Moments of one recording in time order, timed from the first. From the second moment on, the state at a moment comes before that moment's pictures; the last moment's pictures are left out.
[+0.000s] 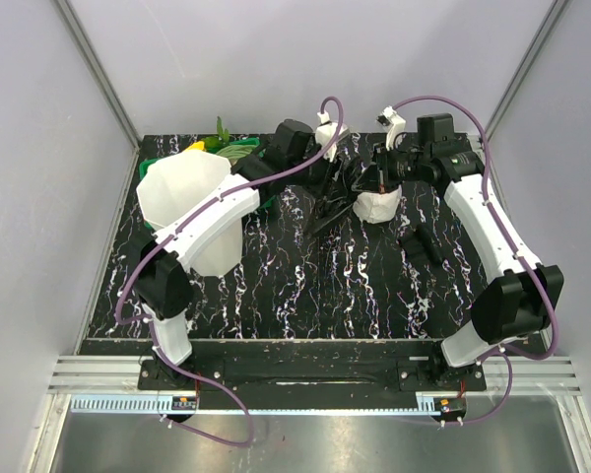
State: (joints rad) left arm -0.69 1.83 1.80 -0.52 0.35 -0.10; right arm 0.21 1.56 1.55 -0.67 -0.78 0.04
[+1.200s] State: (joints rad) left arm -0.54 1.77 1.77 -0.49 0.53 -0.07; right arm 0.19 1.57 1.57 -0.76 -0.72 -0.03
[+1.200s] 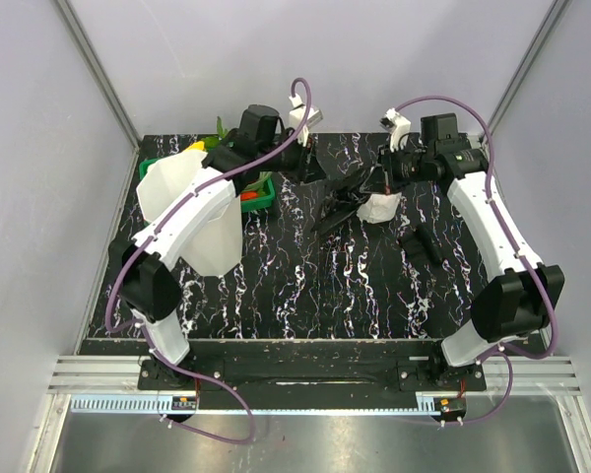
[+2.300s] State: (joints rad) left arm -0.75 1.93 1.98 -0.66 0.40 0.17; right arm 0.19 1.72 1.73 -0.84 -0.77 0.11
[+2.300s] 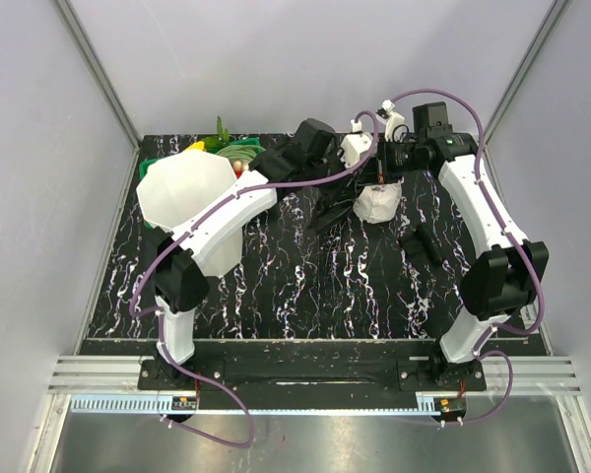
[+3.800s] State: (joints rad) left arm -0.57 1.82 1.85 -0.55 0.67 0.03; right arm 0.23 1.74 1.73 -0.81 -0.93 0.01
